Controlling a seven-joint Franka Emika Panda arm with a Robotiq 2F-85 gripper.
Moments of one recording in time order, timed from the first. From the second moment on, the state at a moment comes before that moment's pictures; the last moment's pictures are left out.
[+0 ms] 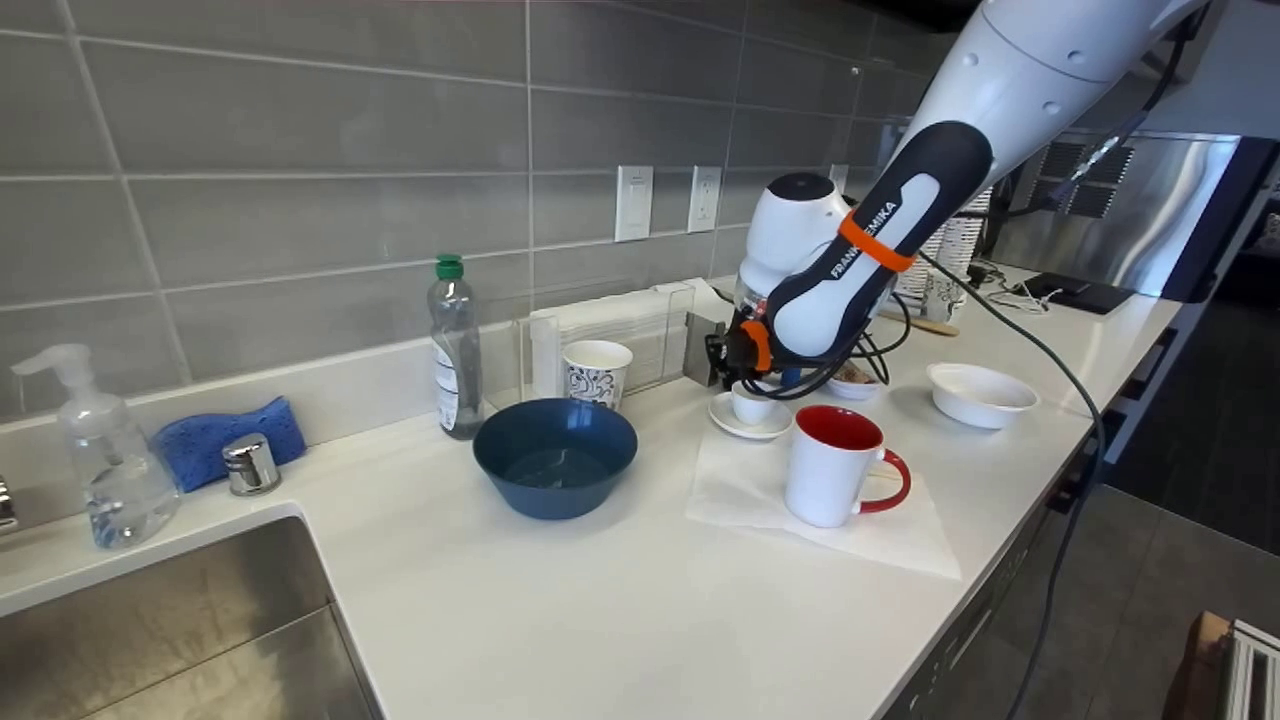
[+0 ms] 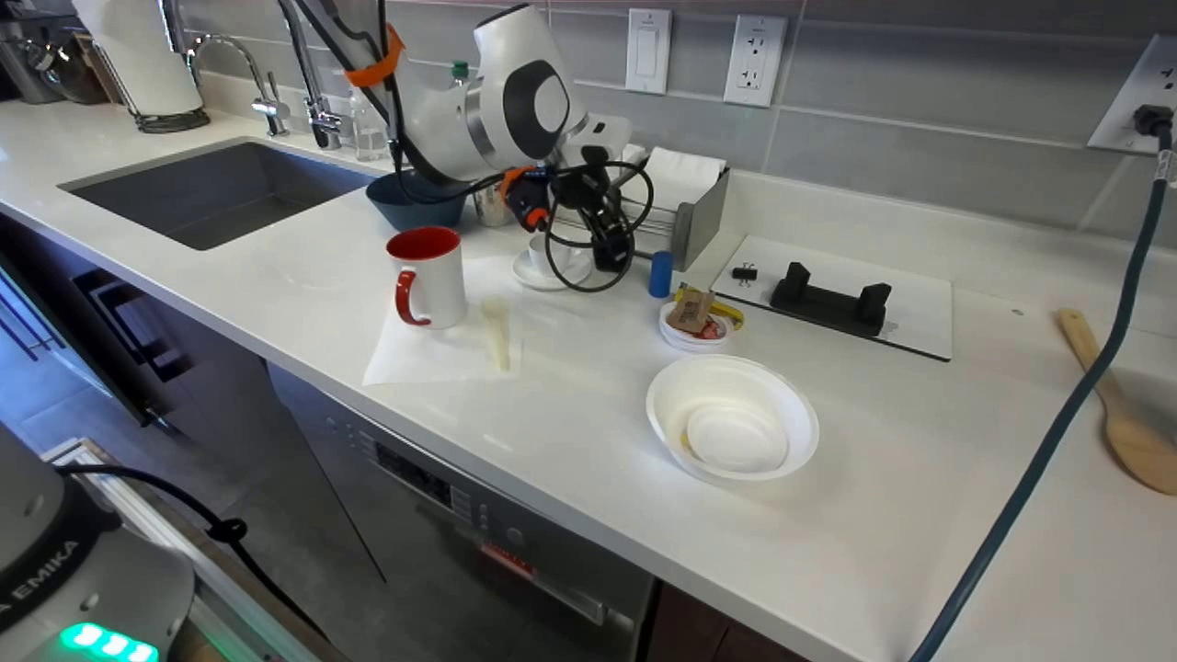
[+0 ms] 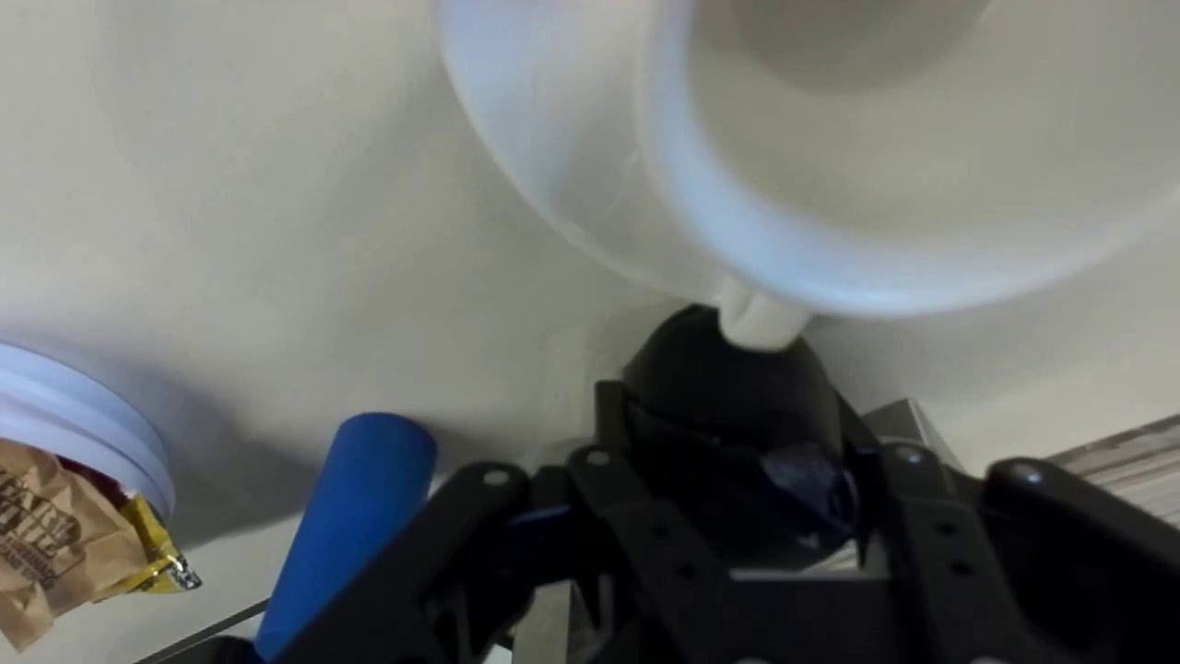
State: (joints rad) arm 0.22 0.54 -0.40 -2.06 -0.32 2.92 0.88
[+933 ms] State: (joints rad) arm 0.22 0.33 -0.41 -2.05 -0.32 2.65 0.86
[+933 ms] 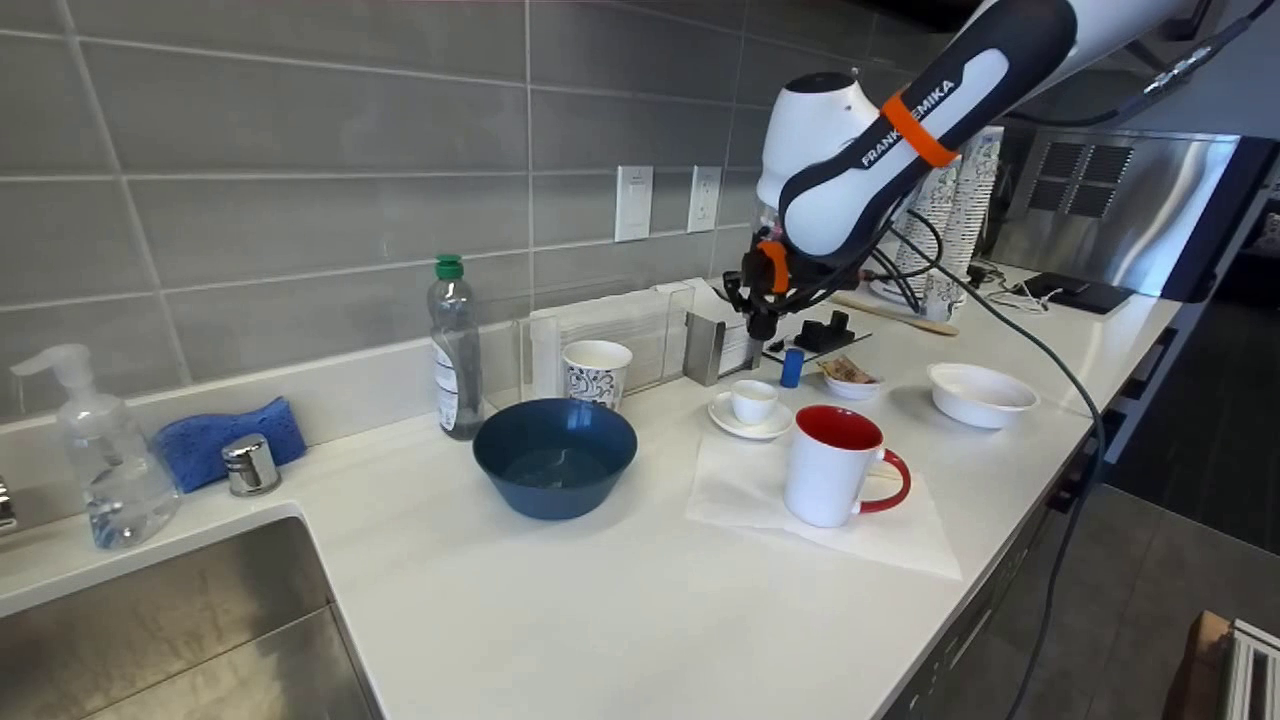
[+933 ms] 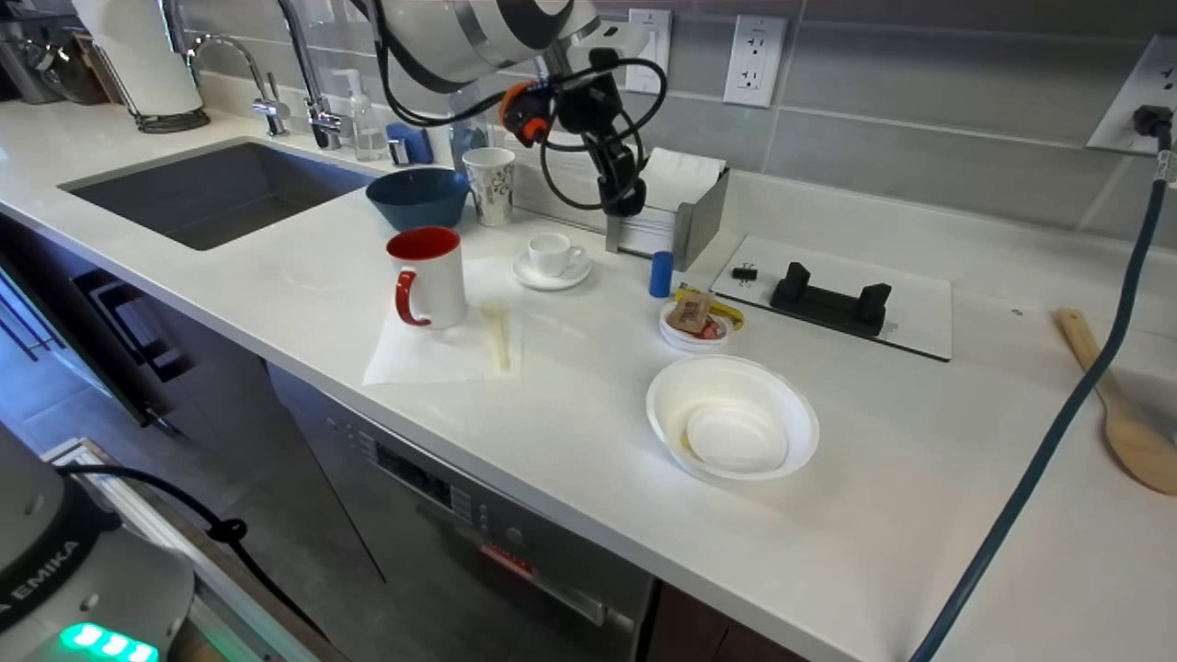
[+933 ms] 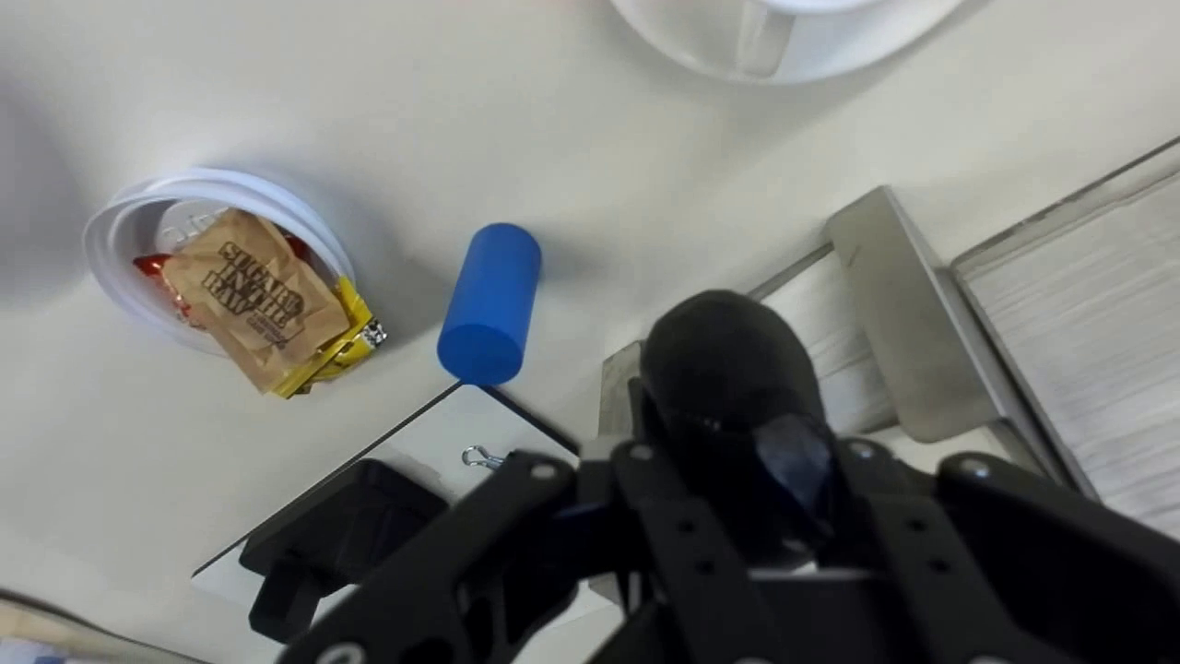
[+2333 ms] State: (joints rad) arm -0.20 0.00 -0.38 -2.36 -0.54 2.49 1.05
